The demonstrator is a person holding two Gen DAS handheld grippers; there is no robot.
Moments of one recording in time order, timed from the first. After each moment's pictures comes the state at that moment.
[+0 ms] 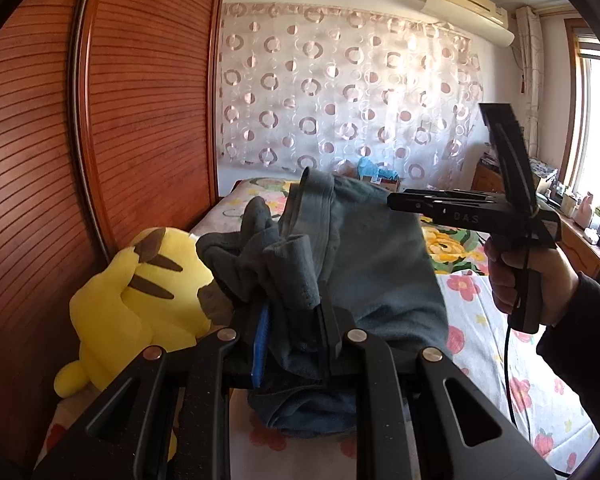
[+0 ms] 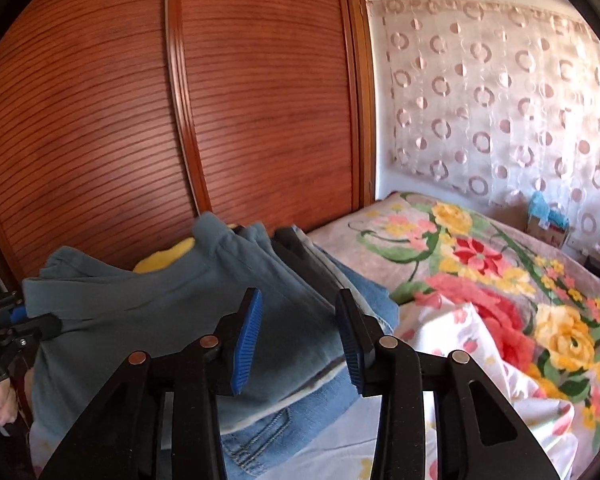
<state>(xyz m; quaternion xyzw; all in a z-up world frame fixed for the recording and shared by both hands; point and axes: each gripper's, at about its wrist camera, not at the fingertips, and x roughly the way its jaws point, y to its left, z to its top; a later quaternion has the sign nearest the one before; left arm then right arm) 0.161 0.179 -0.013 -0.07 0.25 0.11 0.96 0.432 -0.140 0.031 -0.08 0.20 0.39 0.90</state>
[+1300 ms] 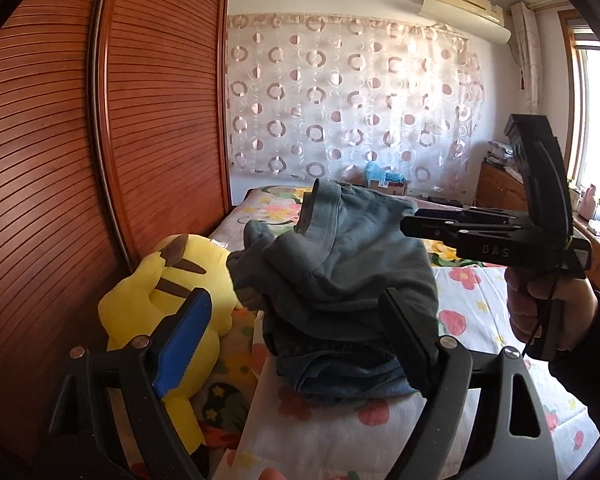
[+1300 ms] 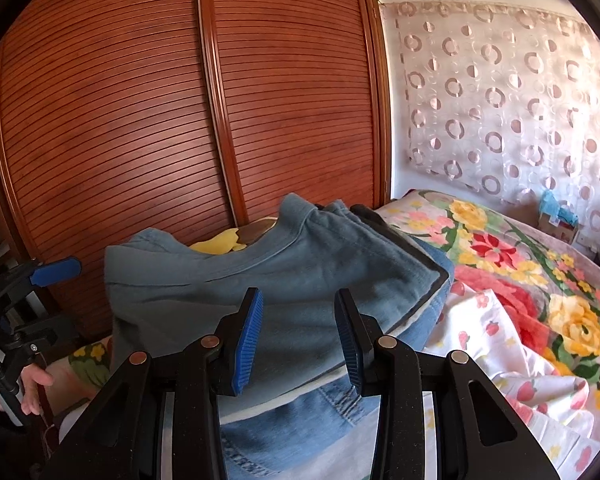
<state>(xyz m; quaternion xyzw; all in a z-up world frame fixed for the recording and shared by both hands) 0.124 0.176 0.004 -0.05 0.24 0.13 0.96 0.355 -0.134 0.031 -0.07 0.20 0.41 0.89</state>
